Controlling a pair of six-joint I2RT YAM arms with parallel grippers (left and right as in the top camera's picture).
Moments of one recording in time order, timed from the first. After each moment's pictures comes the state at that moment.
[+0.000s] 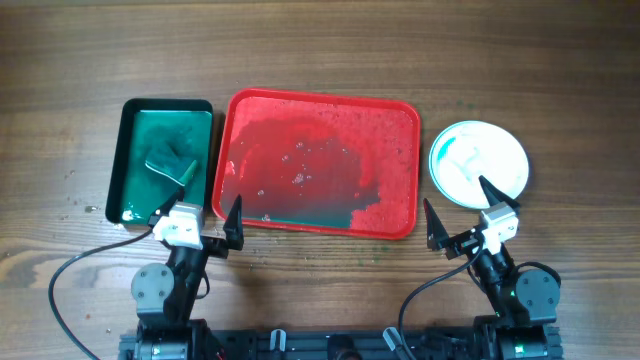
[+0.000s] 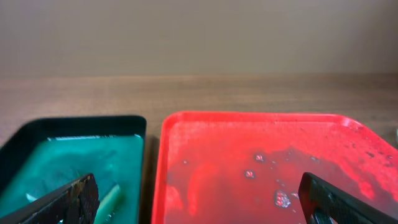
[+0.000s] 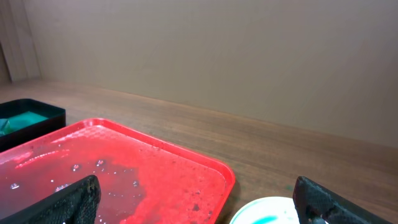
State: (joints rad) left arm 0.03 0.08 0.01 -0.06 0.22 -0.04; right arm 0.06 0.01 0.01 0.02 -0.31 -0.06
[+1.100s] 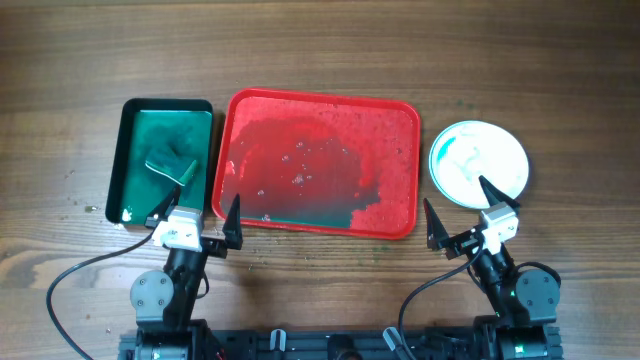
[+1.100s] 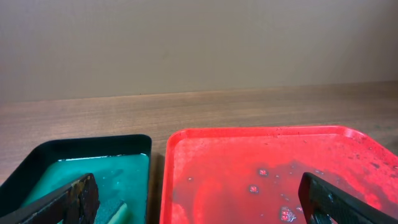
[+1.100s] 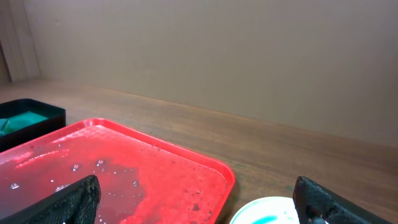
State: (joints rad) left arm 0.01 0.01 0.01 -0.06 0.19 -0.02; right arm 0.06 0.01 0.01 0.02 -0.31 -0.06
